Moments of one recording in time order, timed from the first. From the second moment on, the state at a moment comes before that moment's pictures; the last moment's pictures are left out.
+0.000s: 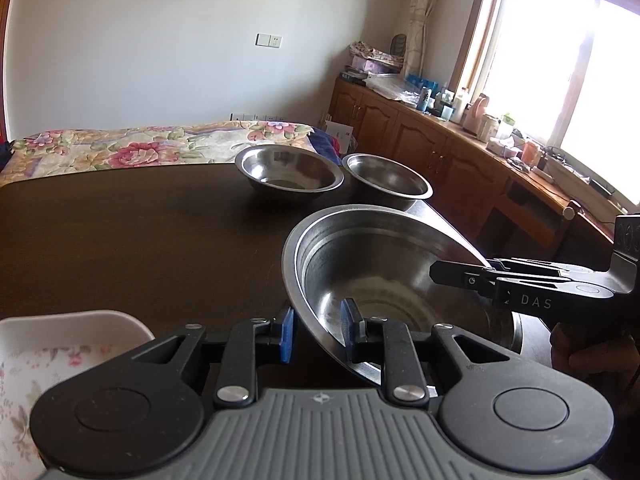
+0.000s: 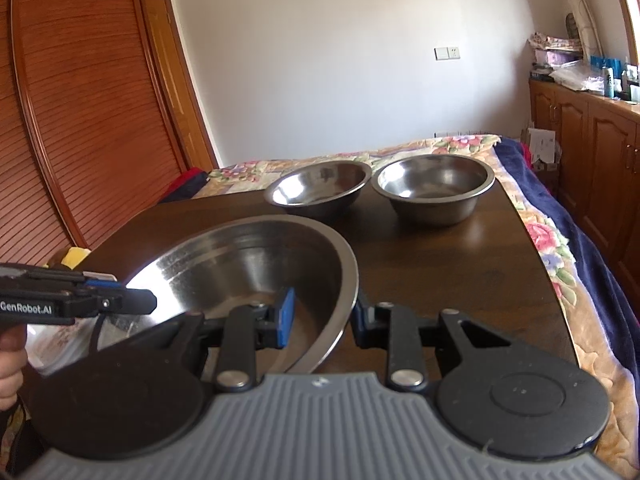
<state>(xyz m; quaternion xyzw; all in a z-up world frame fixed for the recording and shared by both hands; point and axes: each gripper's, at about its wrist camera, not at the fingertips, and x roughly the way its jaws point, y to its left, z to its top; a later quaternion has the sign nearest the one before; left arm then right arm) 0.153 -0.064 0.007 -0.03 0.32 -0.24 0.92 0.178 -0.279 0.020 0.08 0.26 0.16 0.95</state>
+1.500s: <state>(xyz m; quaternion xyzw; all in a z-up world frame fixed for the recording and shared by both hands) 0.127 -0.038 -0.005 -0.03 0.30 -0.24 0.92 0.132 -0.265 0.005 0.07 0.21 0.13 0.97</state>
